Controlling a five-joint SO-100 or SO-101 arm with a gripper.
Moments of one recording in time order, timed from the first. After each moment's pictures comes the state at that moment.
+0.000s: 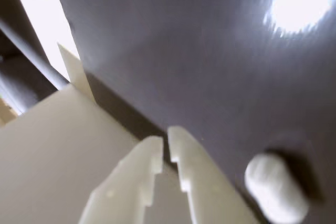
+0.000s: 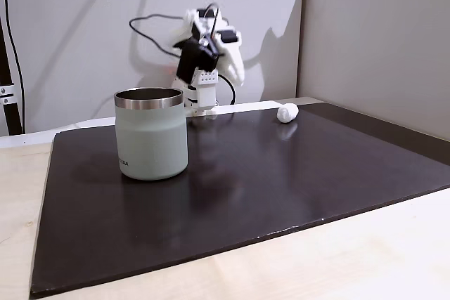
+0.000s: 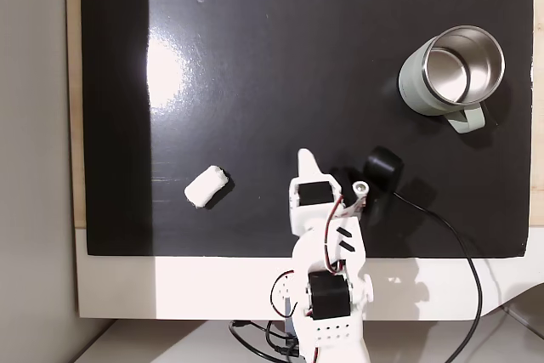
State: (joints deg) arm -7.1 168.0 152.5 57.1 4.7
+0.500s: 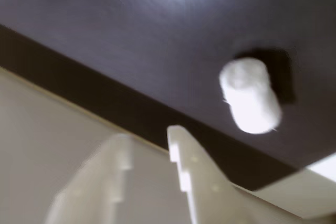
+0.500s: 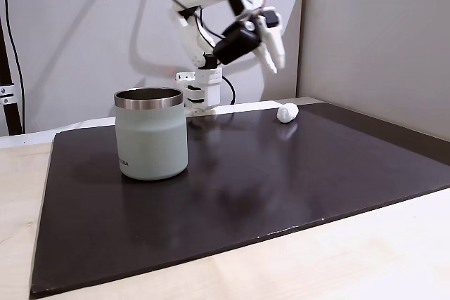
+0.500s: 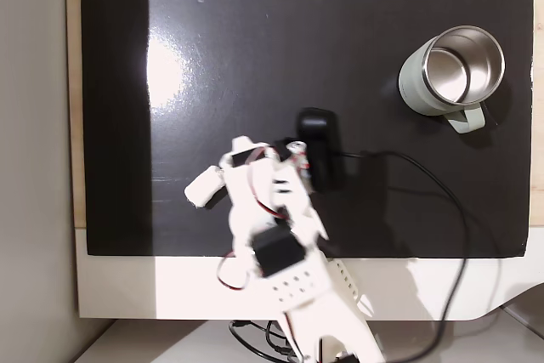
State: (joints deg) arm -28.1 125.0 116.1 71.1 10.6
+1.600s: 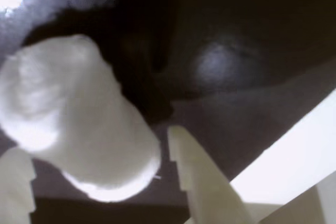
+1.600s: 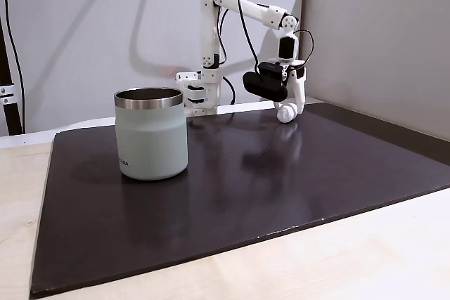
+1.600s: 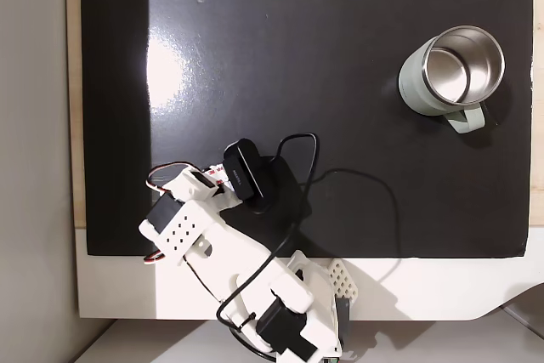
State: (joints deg) arm -51.0 90.3 111.9 70.2 23.0
